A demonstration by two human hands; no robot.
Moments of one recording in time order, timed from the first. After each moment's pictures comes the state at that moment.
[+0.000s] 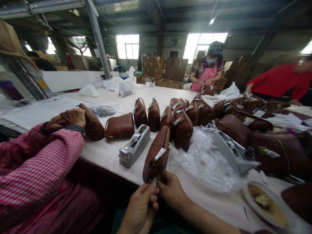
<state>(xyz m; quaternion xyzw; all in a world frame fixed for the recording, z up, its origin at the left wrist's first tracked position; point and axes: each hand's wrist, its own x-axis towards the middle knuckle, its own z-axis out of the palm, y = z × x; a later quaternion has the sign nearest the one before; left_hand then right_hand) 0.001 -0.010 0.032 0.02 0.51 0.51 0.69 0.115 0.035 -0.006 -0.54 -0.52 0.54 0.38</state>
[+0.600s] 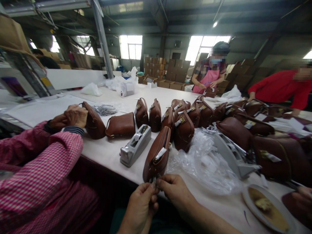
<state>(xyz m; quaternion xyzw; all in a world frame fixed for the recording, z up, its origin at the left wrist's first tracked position) 0.001 -0.014 0.023 0.07 0.49 0.53 0.69 0.127 0.028 0.034 -0.51 -0.52 0.60 0.32</state>
